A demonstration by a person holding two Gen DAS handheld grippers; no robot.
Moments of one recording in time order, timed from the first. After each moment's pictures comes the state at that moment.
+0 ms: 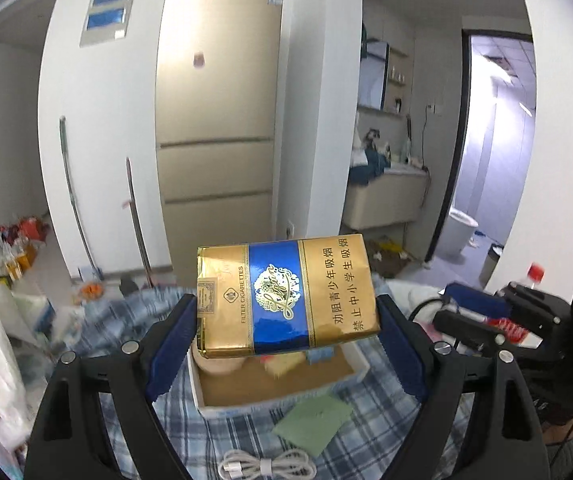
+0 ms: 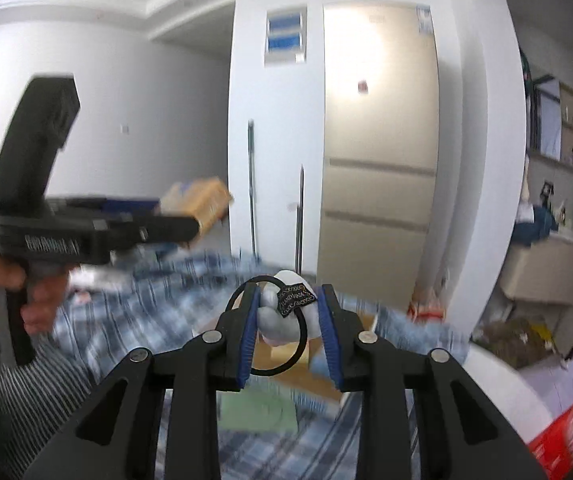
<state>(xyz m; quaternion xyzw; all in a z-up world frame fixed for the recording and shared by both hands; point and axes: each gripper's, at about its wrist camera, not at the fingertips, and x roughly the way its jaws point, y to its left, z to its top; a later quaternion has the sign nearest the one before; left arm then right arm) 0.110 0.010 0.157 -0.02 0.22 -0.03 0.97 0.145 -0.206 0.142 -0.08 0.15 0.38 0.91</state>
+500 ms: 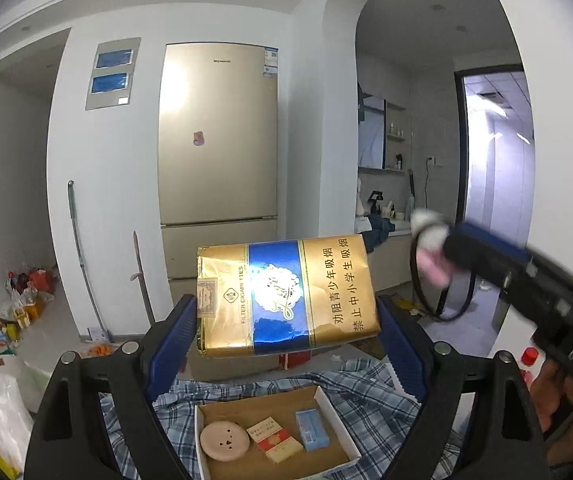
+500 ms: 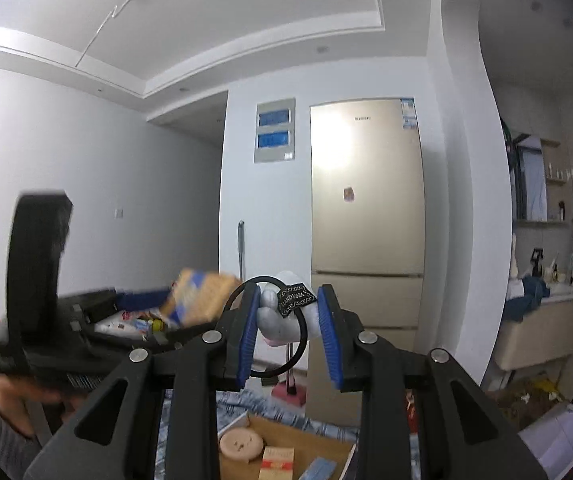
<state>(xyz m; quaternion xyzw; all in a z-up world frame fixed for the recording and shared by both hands) 0.134 -0.012 0.242 -0.01 0.12 -0.01 0.99 0.163 -0.203 0.263 -0.01 0.00 0.37 0.93</state>
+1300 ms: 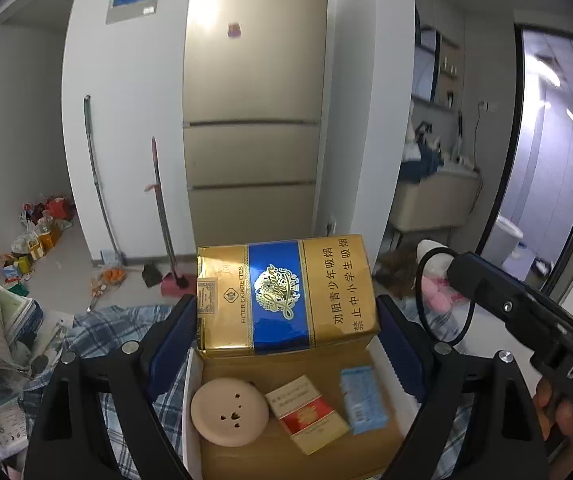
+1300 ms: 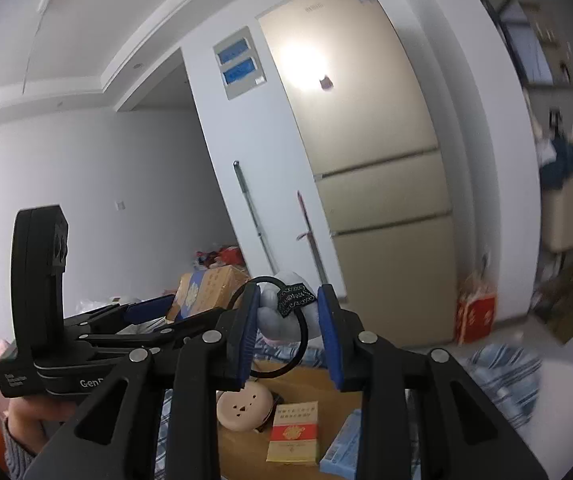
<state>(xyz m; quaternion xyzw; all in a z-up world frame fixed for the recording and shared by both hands) 0.267 0.030 0.100 -0.04 0.26 0.05 0.96 0.305 -0.181 0.106 0.10 0.18 0.41 0.89</state>
